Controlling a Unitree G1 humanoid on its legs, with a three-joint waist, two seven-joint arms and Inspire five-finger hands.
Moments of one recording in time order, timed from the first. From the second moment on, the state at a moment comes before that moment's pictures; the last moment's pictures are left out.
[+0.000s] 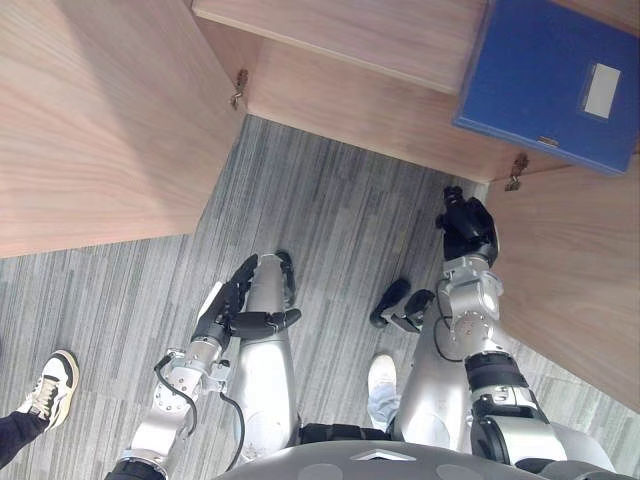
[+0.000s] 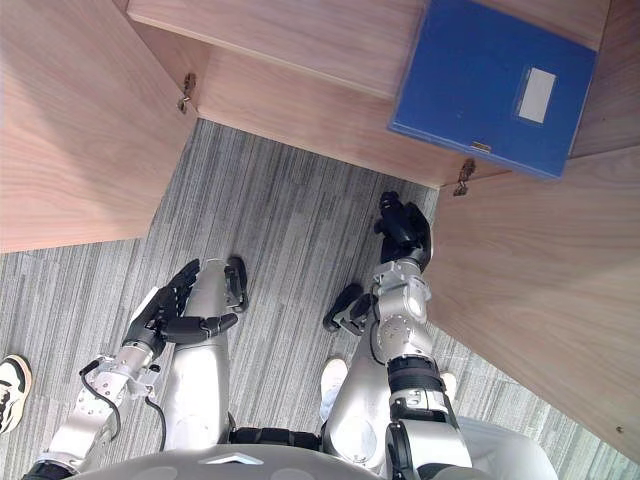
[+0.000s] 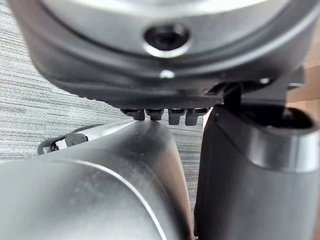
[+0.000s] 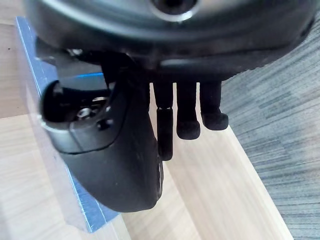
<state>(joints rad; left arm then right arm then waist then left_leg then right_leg) 0.23 0.43 -0.22 0.20 -0.26 -0.22 -0.03 -0.33 -0.13 -0.15 0.46 0.75 -0.20 -0.12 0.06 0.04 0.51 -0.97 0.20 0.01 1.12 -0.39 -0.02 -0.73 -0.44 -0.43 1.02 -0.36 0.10</state>
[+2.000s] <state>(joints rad) 0.22 0.36 -0.18 0.18 -0.15 -0.26 0.00 -0.26 -0.27 -0.23 0.05 0.56 -0.25 -0.14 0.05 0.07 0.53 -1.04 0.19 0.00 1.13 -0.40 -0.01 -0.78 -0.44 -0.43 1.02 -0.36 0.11</state>
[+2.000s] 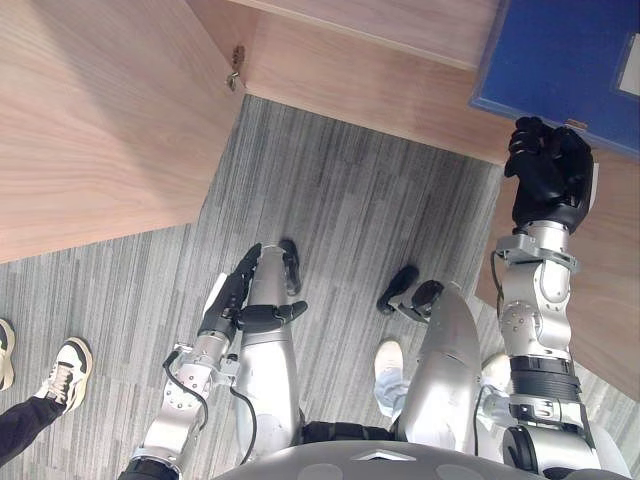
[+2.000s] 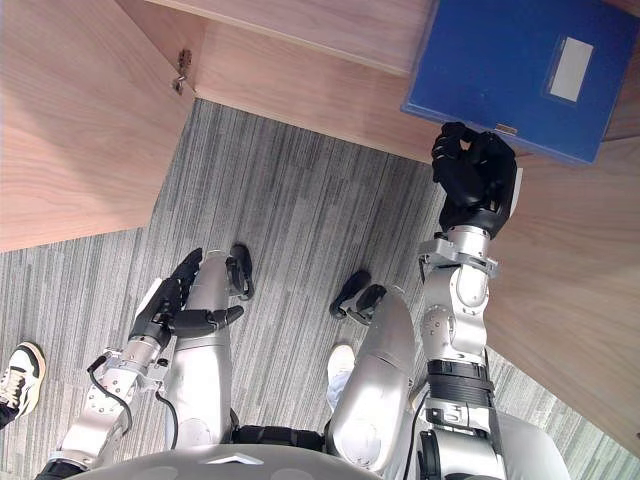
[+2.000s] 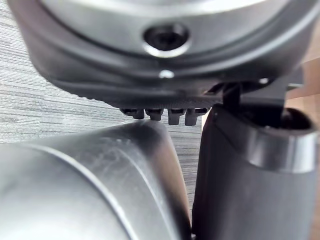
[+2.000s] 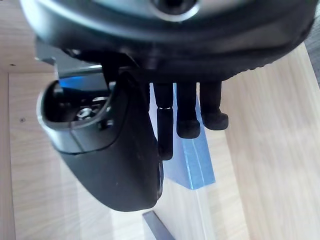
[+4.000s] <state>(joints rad) 0.22 0.35 -0.18 0.10 -0.11 -0.21 0.00 -0.34 -0.25 -0.30 0.07 0.56 -0.27 -0.18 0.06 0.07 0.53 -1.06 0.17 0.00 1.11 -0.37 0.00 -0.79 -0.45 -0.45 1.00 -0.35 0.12</state>
